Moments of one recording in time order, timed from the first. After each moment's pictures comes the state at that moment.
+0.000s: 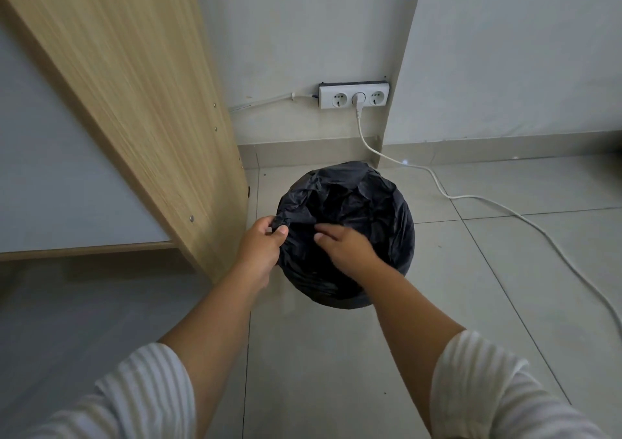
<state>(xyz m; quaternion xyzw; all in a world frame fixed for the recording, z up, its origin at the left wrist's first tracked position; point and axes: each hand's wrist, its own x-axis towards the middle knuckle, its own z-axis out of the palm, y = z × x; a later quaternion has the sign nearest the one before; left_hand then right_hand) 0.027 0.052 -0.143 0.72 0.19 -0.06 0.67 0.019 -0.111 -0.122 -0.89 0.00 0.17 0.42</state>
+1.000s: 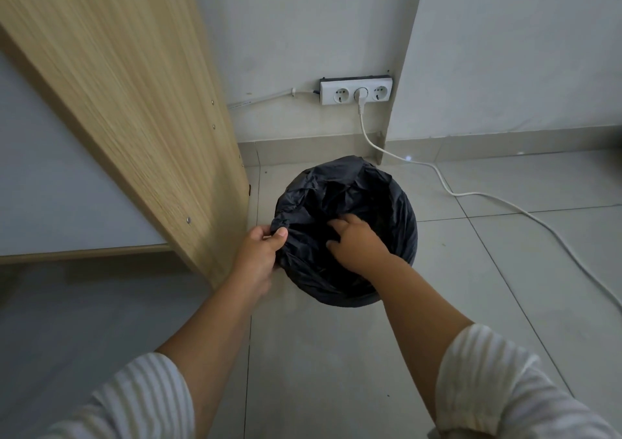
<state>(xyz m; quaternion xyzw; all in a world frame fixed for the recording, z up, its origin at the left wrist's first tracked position) 0.020 0.052 -0.146 0.61 0.22 -0.07 0.75 0.045 -0.125 -0.140 -0.96 -0.06 0.14 0.22</state>
